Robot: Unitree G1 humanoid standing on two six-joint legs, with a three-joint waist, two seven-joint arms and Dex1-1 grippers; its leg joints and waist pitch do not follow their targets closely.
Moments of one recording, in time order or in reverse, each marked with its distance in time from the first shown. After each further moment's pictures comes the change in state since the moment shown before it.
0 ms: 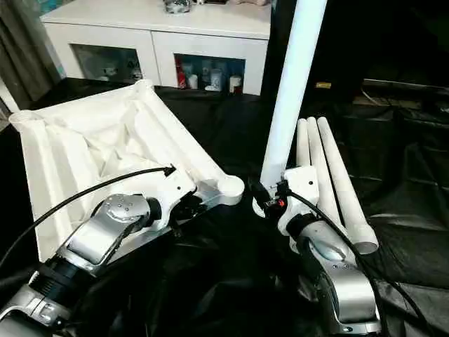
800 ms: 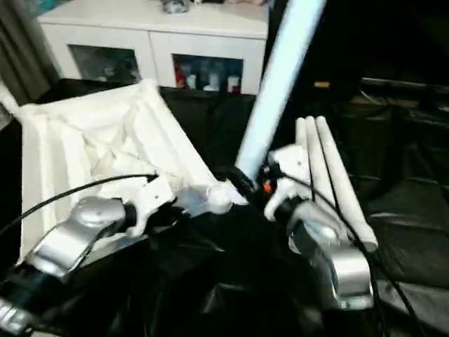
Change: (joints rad) left arm 0.080 0.169 0.014 -0.048 -0.035 -0.162 -0.217; right arm -0.187 -0.020 0.025 0.083 0.171 0.053 0.258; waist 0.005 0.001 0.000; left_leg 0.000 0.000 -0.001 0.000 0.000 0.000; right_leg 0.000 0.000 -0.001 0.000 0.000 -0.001
